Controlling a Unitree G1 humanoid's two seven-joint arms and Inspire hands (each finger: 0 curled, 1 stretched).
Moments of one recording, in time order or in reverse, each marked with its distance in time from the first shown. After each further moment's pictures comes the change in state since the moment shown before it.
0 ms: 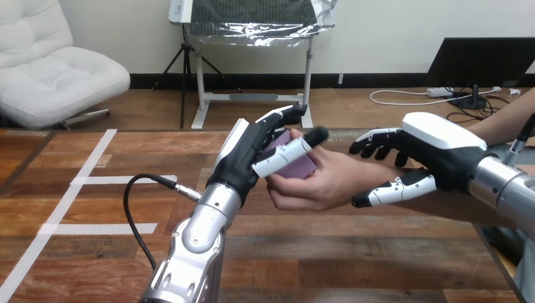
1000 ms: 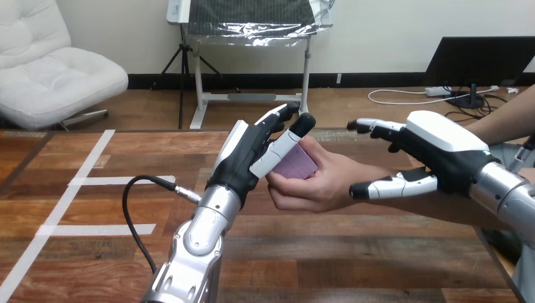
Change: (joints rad) left arm 0.011 0.007 -0.008 -0.001 0.033 -0.001 0.030; right arm 0.023 0.018 -0.015 0.043 0.057 -0.075 -0.087
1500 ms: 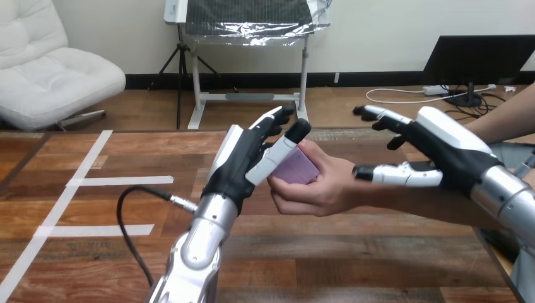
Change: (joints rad) left arm 0.076 0.001 -0.006 -0.068 0.018 -0.042 0.047; right arm 0.036 0.055 -0.065 0.017 0.125 -0.006 -0.002
